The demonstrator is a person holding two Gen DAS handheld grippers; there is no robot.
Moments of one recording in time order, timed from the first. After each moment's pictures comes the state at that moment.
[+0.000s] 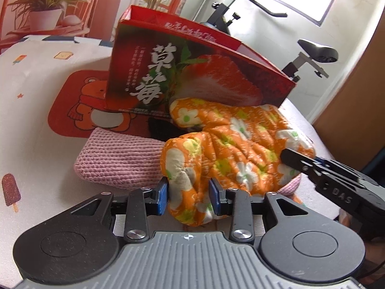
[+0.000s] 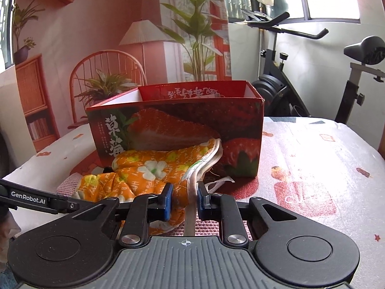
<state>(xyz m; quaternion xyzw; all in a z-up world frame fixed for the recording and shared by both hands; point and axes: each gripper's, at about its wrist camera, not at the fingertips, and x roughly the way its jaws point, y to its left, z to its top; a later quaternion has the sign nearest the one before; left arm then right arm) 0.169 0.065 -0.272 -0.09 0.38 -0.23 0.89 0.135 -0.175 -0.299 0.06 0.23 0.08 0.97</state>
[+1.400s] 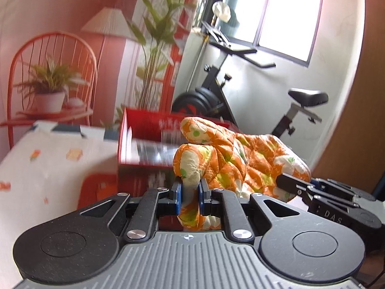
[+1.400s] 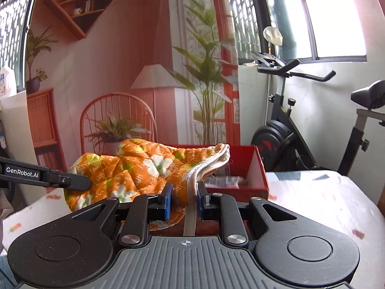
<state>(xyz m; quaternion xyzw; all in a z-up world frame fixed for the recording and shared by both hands) 0.183 0.062 -0.163 -0.06 0.24 -0.20 0.95 0.150 -0.178 -0.212 0.05 0.13 0.10 0.99</state>
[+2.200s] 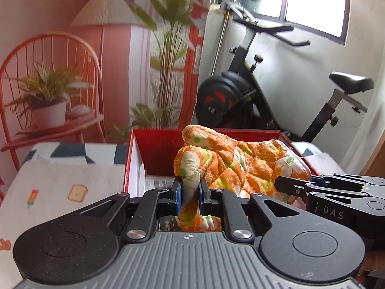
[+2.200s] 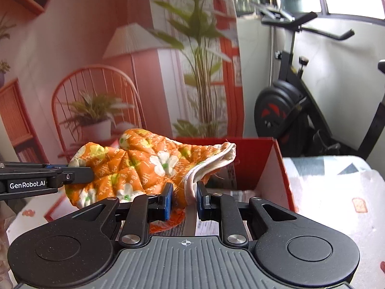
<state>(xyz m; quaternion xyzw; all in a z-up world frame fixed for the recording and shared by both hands) 0.326 0.024 -0.162 0.00 0.31 -0.14 0.94 0.346 -0.181 -0.215 0.07 0.27 0.10 0.96</state>
